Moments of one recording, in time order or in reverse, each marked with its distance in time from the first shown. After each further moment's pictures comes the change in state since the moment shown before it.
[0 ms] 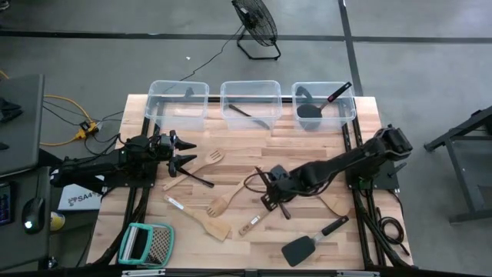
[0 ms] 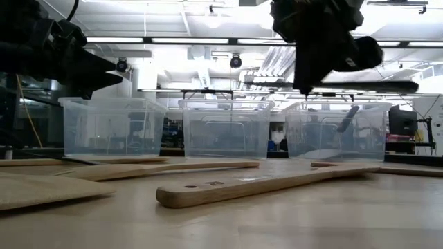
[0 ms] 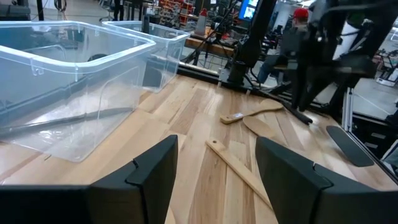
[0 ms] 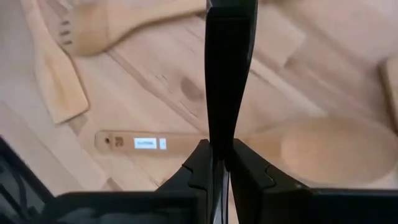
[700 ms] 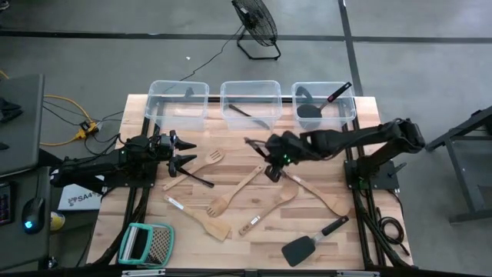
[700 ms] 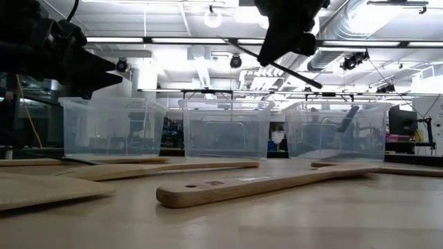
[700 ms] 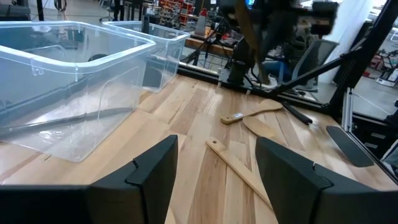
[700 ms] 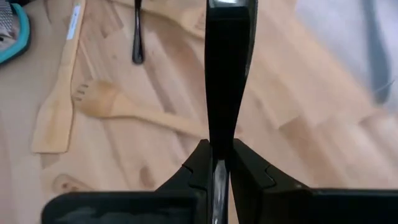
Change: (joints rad) left arm 0.000 0.000 0.000 0.000 0.000 0.000; right arm -0.266 -0.168 0.000 0.085 0.044 -0.714
